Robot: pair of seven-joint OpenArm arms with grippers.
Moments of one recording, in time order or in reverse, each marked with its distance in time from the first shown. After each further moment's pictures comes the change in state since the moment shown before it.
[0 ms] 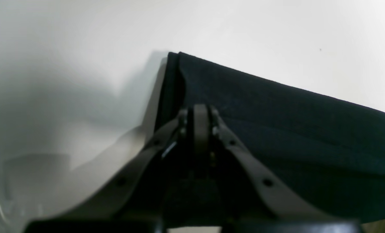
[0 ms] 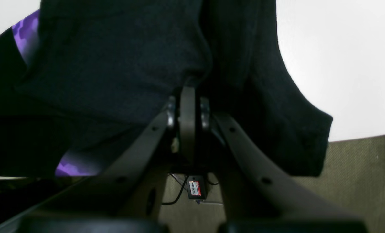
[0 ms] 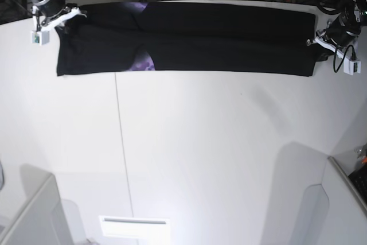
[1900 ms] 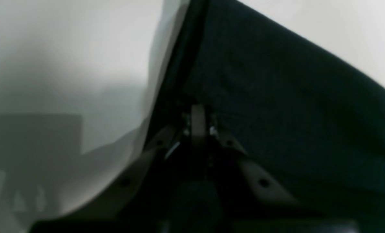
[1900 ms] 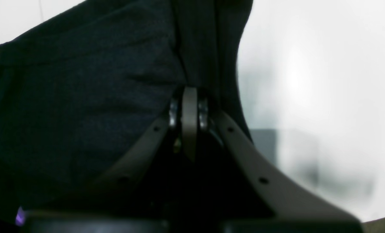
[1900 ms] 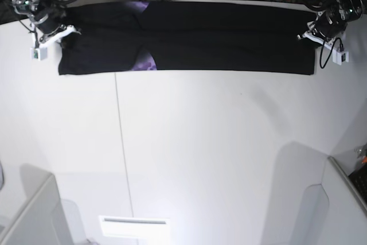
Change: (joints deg) left arm -4.2 6.8 0.3 -8.9 10.5 0.0 -0.6; right arm 15.4 -0.9 7.8 -16.6 -7.8 11.2 -1.8
